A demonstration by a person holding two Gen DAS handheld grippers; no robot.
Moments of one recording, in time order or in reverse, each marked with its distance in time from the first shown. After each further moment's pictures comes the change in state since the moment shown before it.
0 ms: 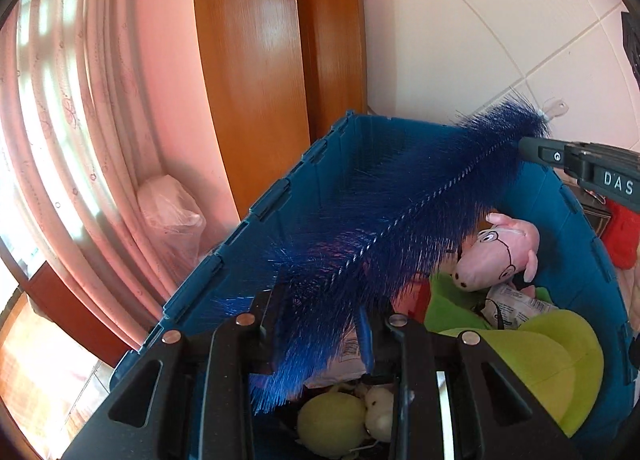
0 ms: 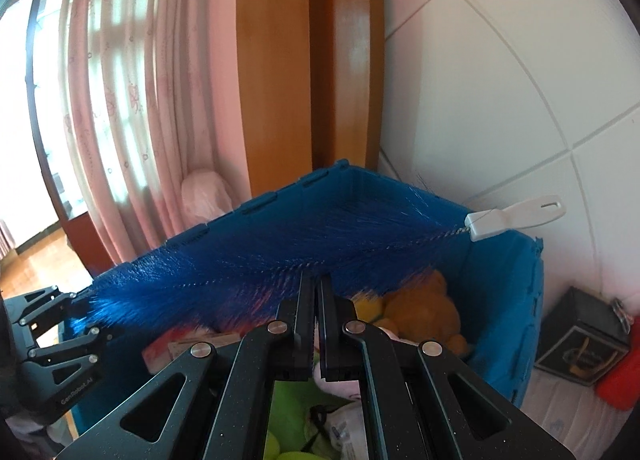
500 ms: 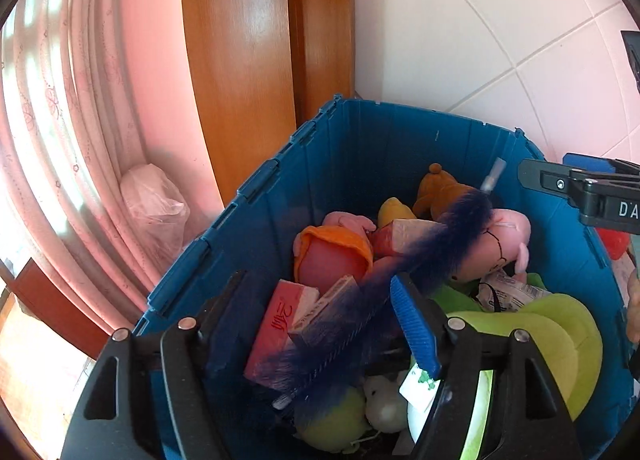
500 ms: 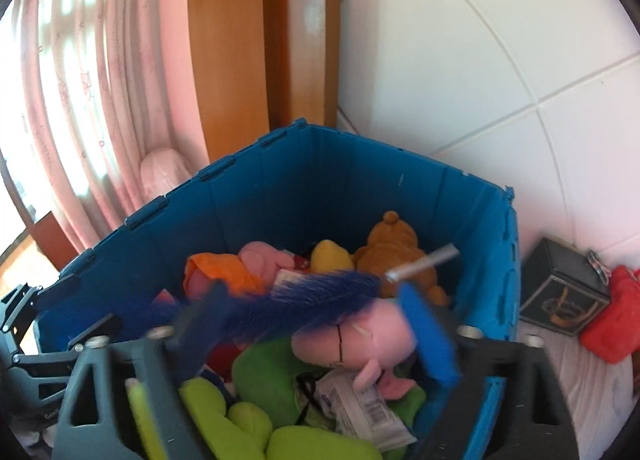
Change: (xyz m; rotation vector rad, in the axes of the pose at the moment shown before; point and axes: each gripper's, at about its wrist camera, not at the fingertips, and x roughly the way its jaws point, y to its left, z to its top) left arm 0.004 0.010 -0.008 0.009 0.043 -0.072; right arm 0.006 -0.005 -0.020 0.092 0.117 -0.149
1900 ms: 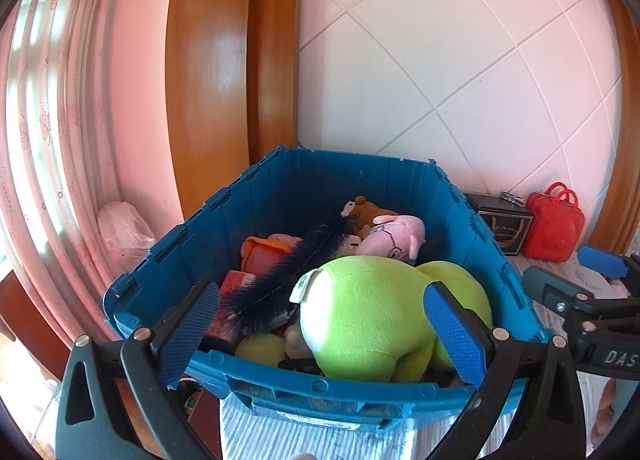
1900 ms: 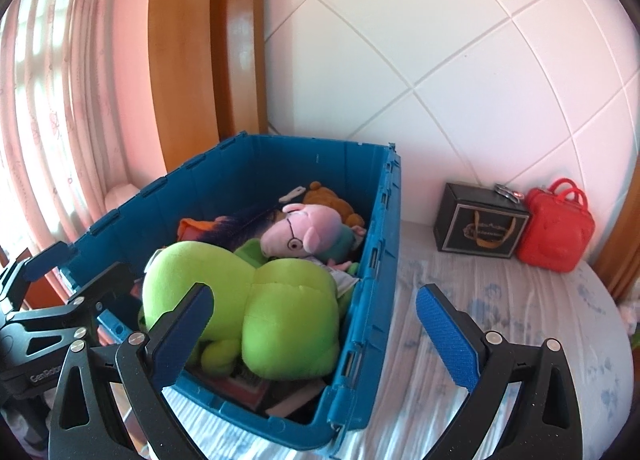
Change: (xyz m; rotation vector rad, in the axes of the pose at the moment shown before) left arm -0.124 -0.039 -0.065 0.037 -0.219 -0.154; right arm -0.159 0.024 -0.137 0.183 -0.124 -0.224
